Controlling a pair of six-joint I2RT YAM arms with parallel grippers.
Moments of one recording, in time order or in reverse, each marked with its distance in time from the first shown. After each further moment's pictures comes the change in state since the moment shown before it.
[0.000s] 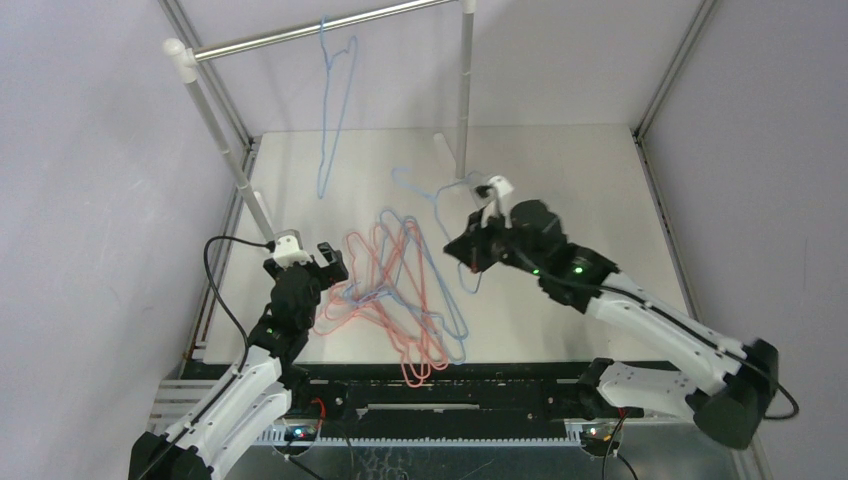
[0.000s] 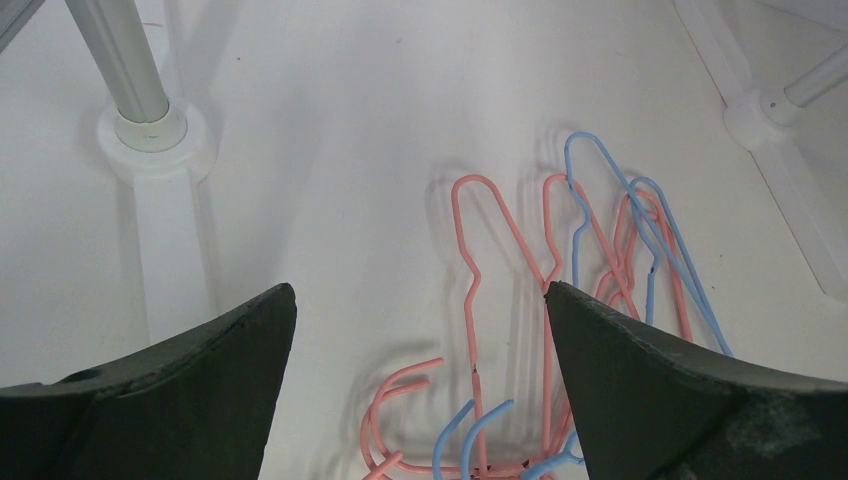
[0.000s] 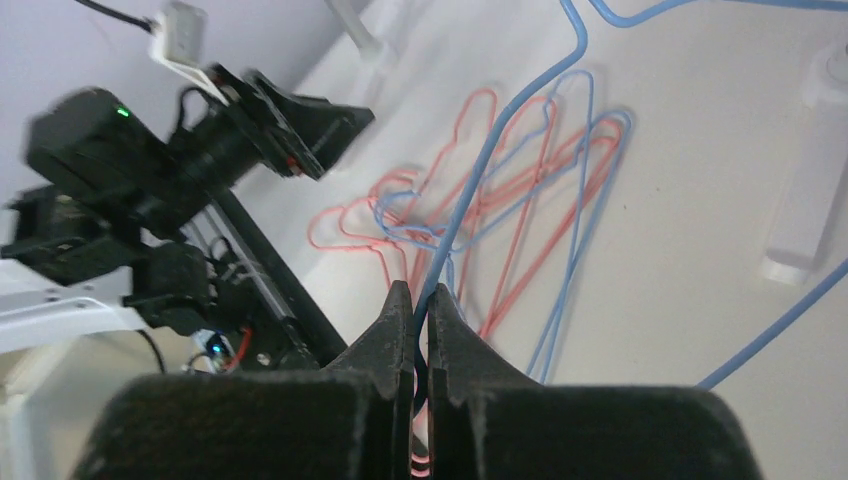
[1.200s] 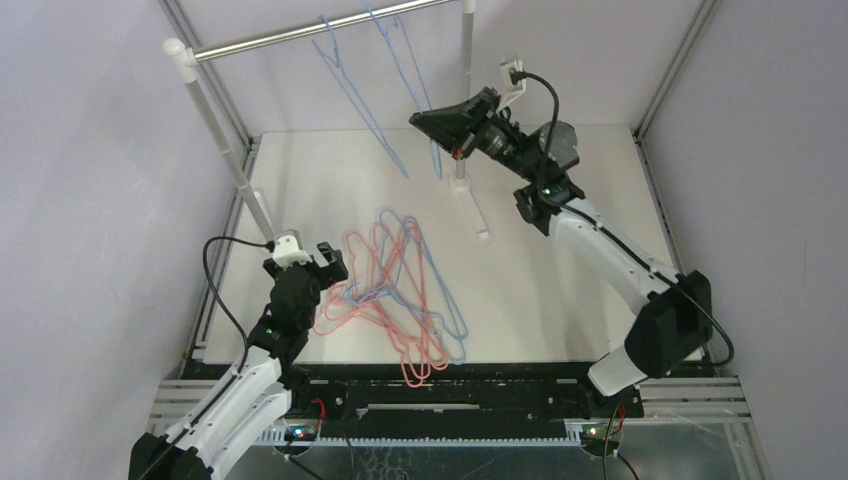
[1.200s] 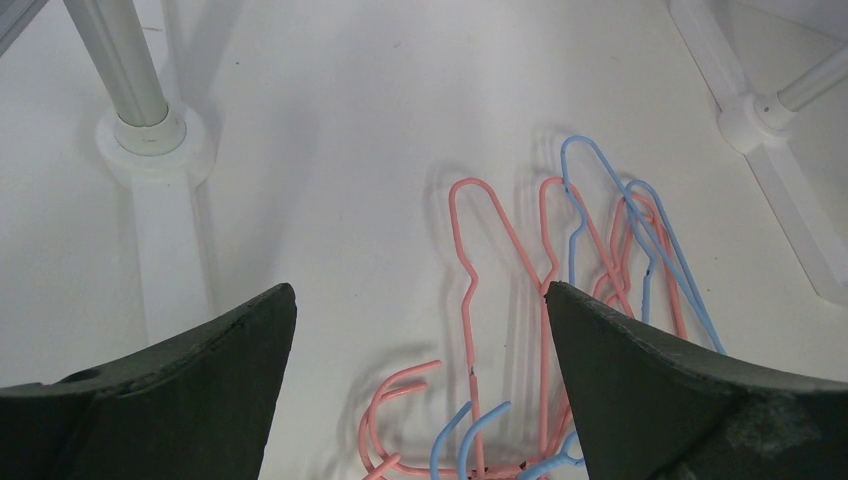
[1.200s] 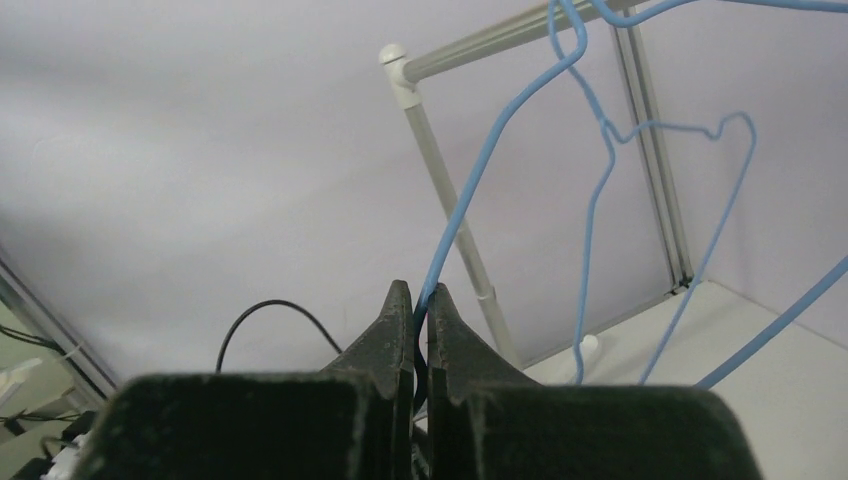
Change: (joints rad) left arm 0.000 -0.006 0.000 0.003 0.001 0.000; right arm -0.217 0.437 0.367 0.912 -0.384 0.365
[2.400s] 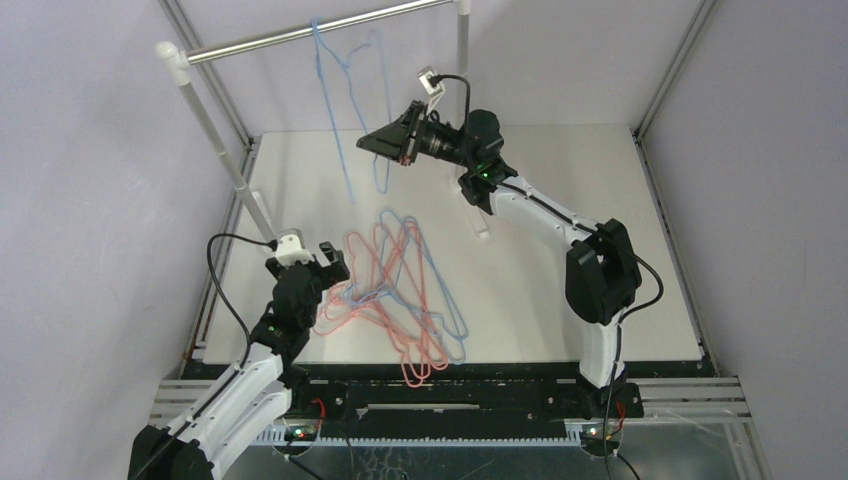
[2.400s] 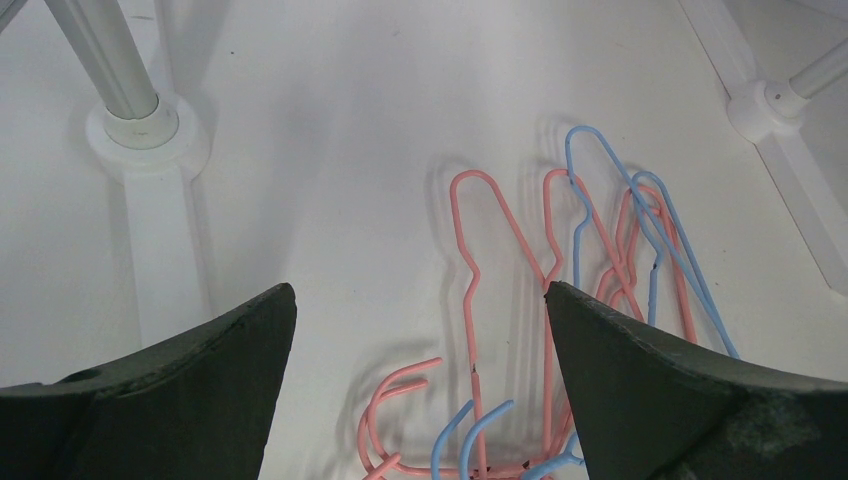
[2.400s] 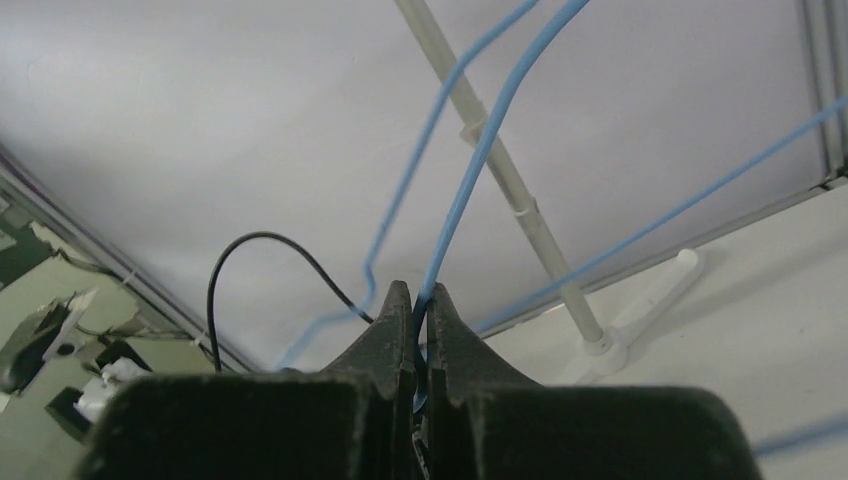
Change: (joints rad) left arm 0.000 0.040 0.000 0.019 0.006 0.000; right arm 0.091 0.439 0.307 0.014 -0.155 0.105
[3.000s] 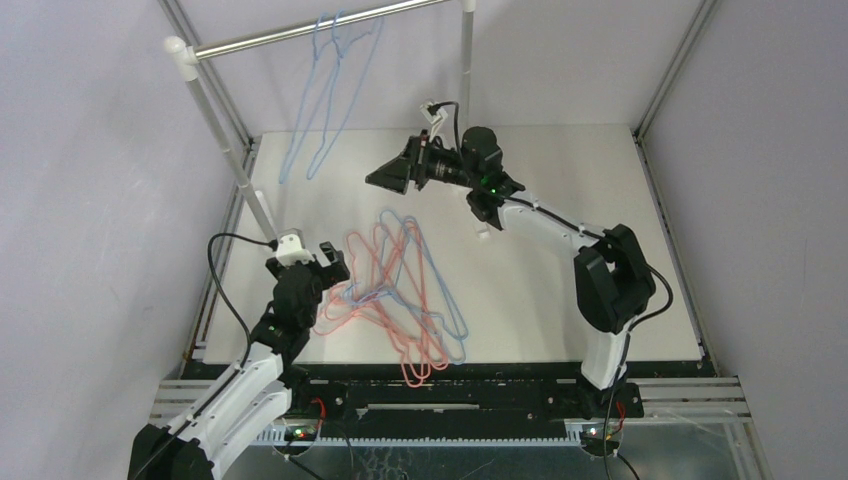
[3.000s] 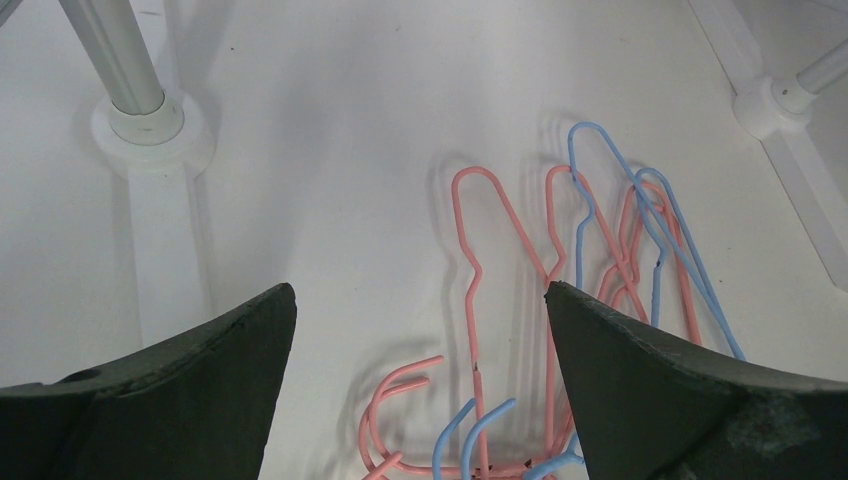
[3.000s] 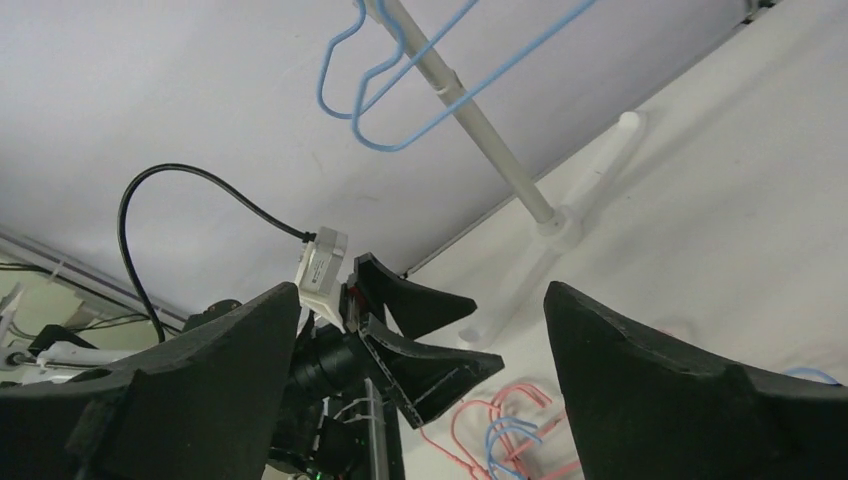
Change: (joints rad) left arm 0.000 0.006 0.000 0.000 0.000 0.000; right arm -0.012 -0.080 -0.198 -0.167 0.023 -0.100
